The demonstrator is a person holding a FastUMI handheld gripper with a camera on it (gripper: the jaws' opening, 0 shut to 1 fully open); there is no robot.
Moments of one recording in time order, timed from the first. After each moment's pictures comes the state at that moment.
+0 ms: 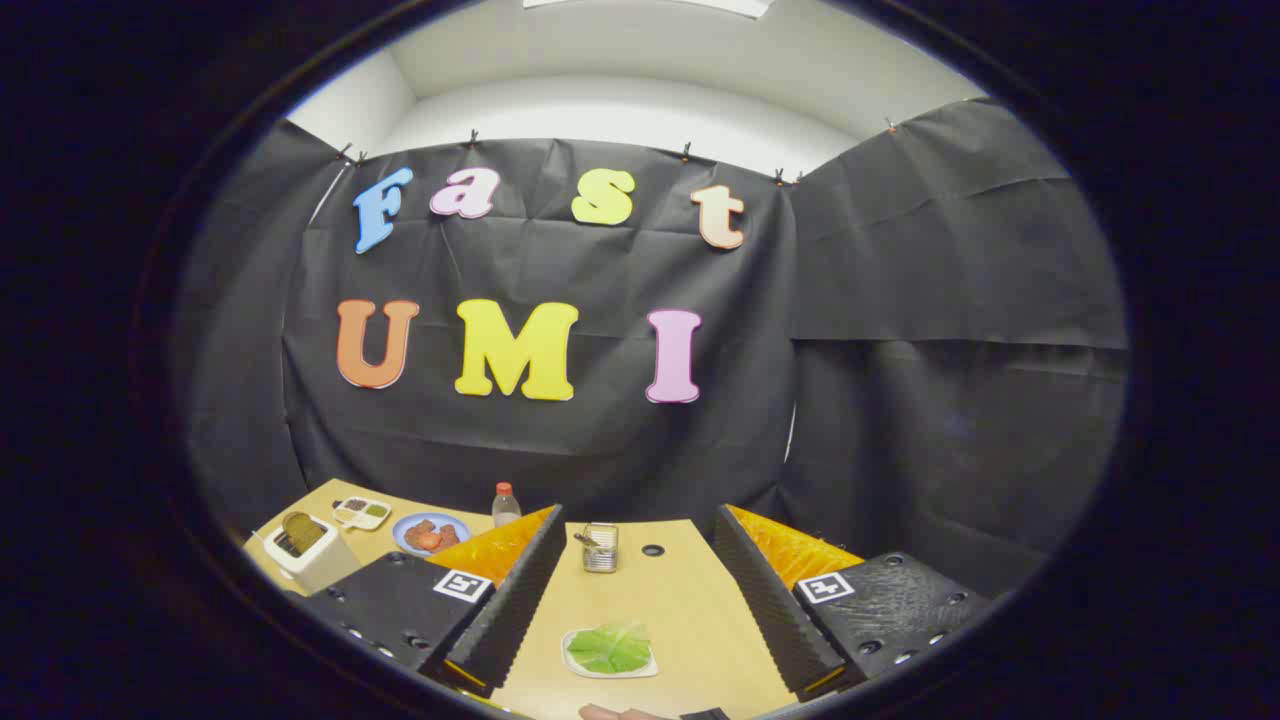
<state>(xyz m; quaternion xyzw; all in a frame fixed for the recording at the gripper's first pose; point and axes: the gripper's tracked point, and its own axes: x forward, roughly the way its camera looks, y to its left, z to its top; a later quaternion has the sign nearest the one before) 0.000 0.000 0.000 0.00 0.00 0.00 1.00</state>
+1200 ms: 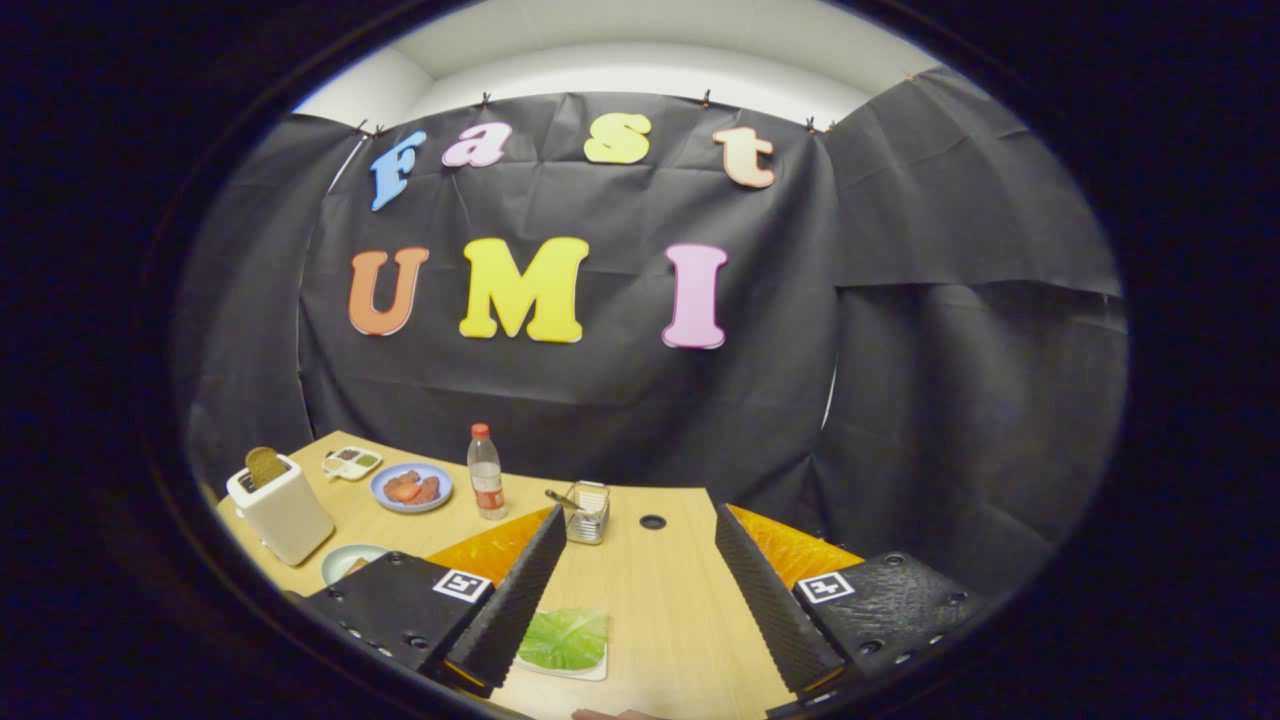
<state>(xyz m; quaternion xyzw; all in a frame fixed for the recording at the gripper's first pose) 0.130 -0.047 -0.114 -0.02 0.06 0.08 0.99</state>
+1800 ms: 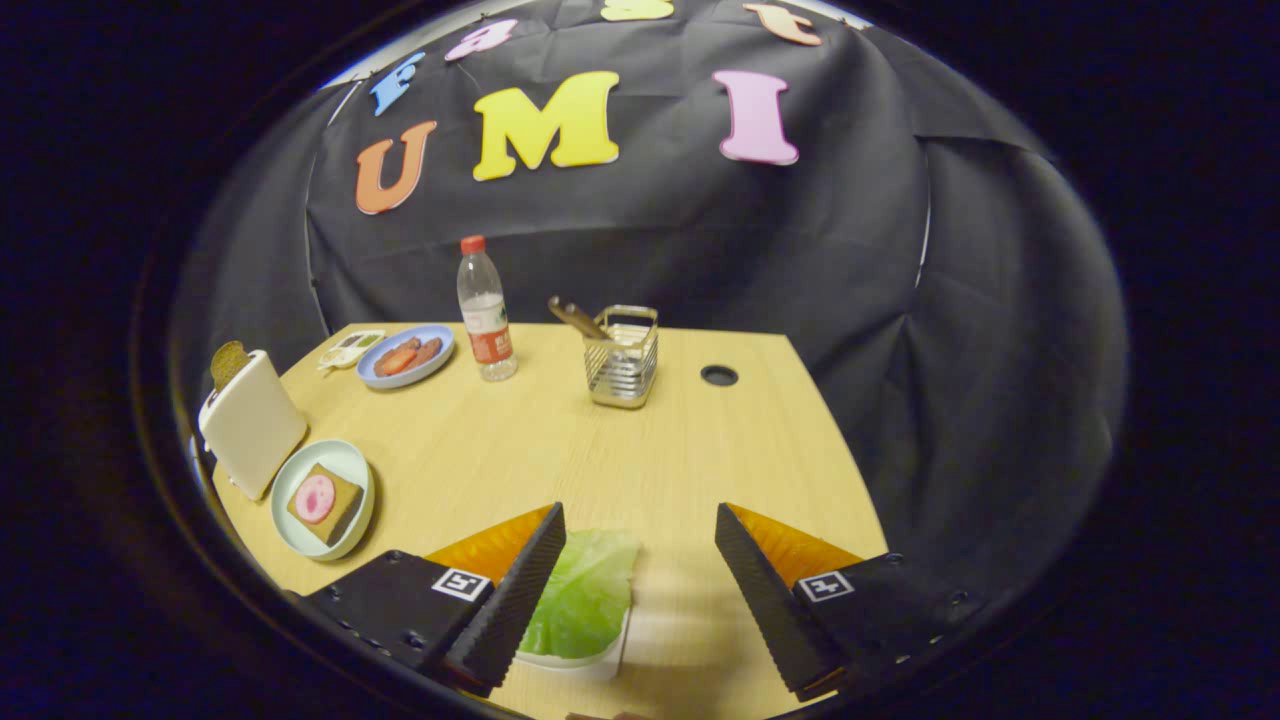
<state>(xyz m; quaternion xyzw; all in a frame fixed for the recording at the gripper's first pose) 0.238 0.005 -0.323 -0.03 0.28 0.16 0.95</state>
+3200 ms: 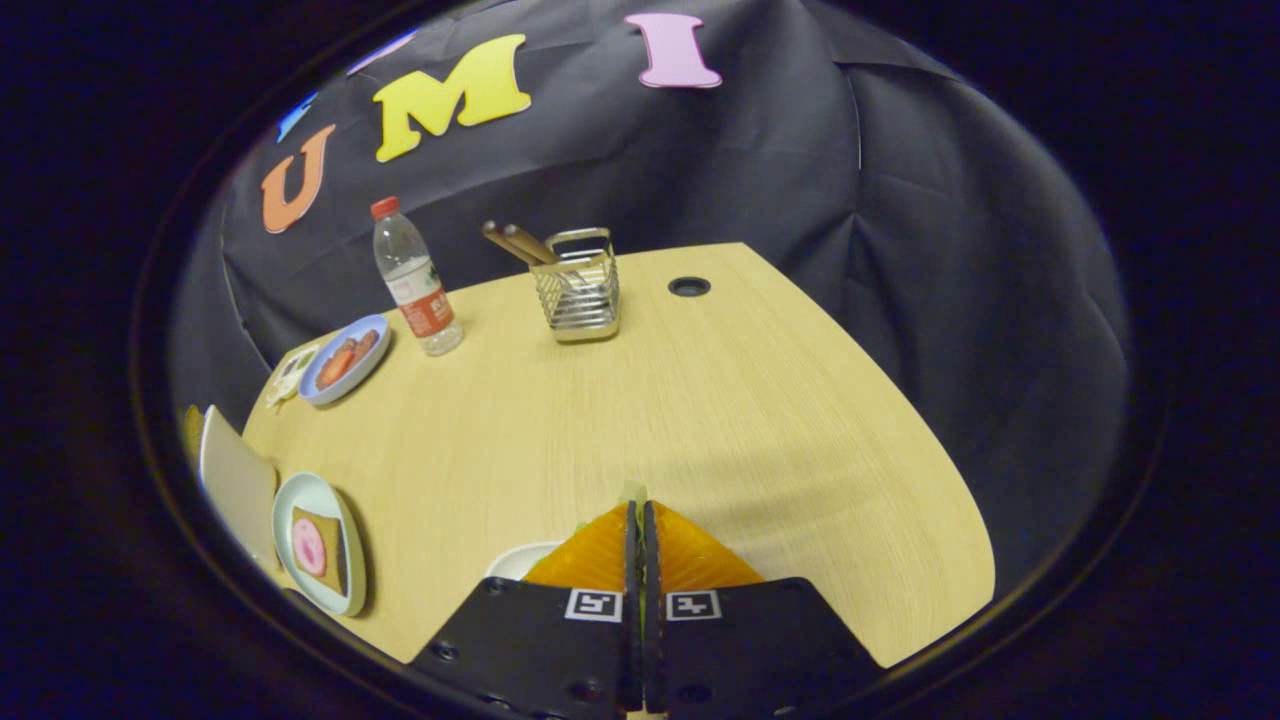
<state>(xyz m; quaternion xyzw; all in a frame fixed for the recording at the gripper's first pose) 0.214 0.030 -0.343 0.05 0.33 0.04 0.94</state>
